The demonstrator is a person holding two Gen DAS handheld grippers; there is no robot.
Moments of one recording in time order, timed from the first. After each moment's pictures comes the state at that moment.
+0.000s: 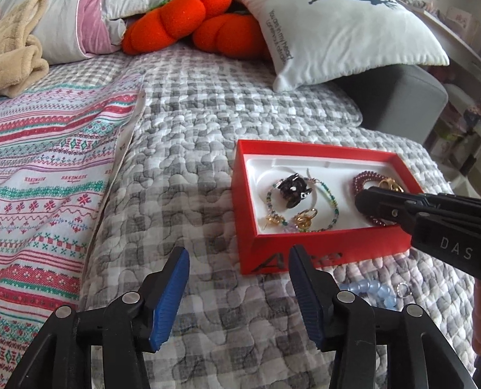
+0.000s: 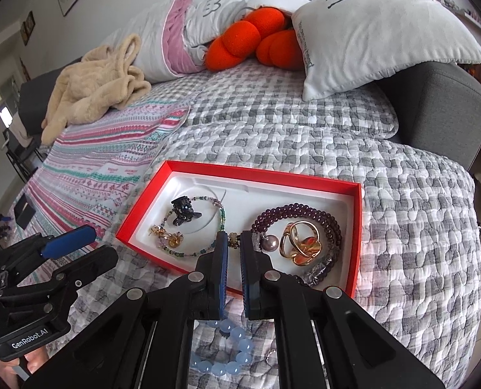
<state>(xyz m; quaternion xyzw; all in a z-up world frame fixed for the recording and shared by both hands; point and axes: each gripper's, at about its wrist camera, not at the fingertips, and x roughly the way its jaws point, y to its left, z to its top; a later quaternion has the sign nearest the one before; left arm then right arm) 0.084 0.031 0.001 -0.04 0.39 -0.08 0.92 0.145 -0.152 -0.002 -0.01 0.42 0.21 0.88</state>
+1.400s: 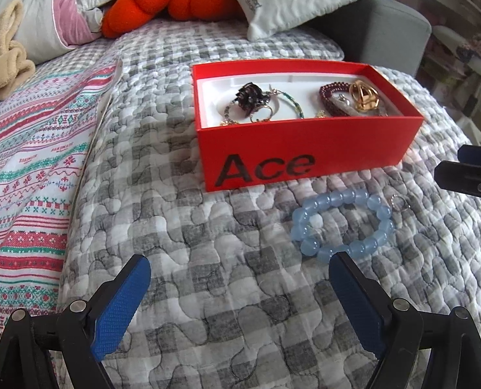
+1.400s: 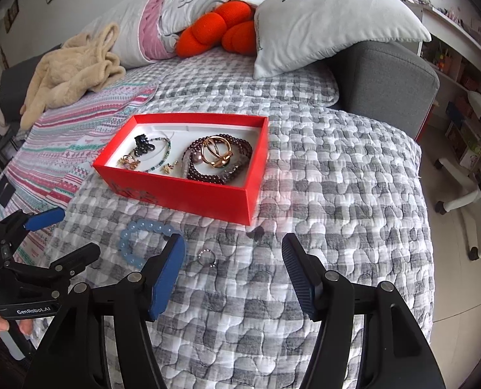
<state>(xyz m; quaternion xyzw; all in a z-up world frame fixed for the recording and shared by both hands) 0.047 -0.011 -0.028 0.04 0.43 -0.09 0.90 0.075 -0.225 -0.002 -0.04 0.45 0.15 0.88</state>
